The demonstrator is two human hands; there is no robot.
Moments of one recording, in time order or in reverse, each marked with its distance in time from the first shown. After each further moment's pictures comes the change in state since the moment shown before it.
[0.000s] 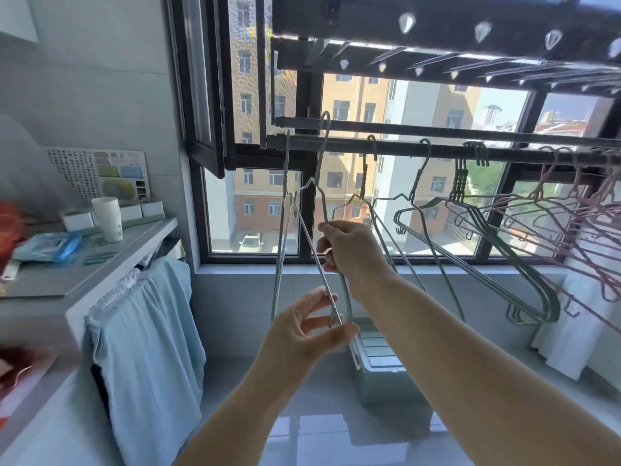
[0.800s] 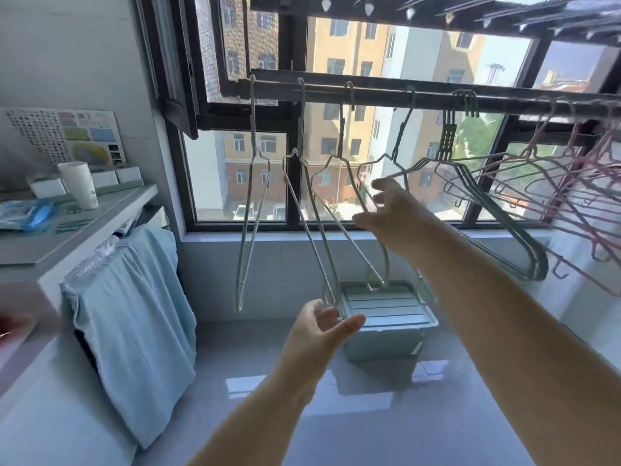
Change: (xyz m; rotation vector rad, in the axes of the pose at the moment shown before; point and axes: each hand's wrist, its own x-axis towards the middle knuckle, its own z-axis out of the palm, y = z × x) left_hand -0.002 -0.054 0.070 -0.166 0.011 -0.302; right_hand -0.010 0.003 -0.092 -0.674 -0.009 -0.059
